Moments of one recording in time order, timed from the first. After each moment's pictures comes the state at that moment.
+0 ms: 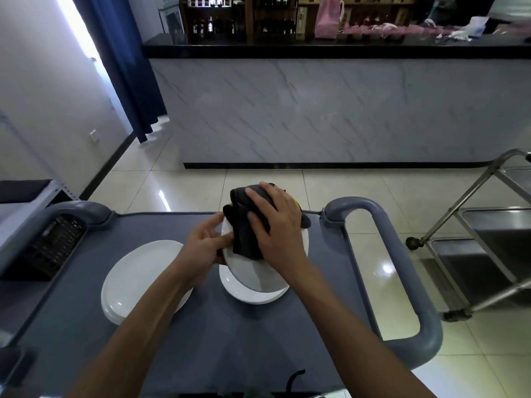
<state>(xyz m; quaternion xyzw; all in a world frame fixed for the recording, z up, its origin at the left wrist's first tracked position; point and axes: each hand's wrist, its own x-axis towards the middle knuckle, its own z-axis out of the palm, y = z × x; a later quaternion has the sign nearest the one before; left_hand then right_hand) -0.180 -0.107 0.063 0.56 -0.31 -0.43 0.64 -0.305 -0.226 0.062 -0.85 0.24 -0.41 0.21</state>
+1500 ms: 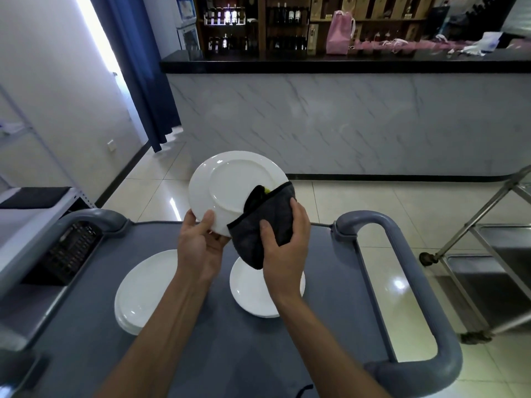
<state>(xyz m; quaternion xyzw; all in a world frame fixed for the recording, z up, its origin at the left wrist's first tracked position) -0.171 -0.115 0.092 0.41 -0.09 -0.33 0.85 -0.287 -0.184 0.066 -0.60 0.34 -0.53 0.50</state>
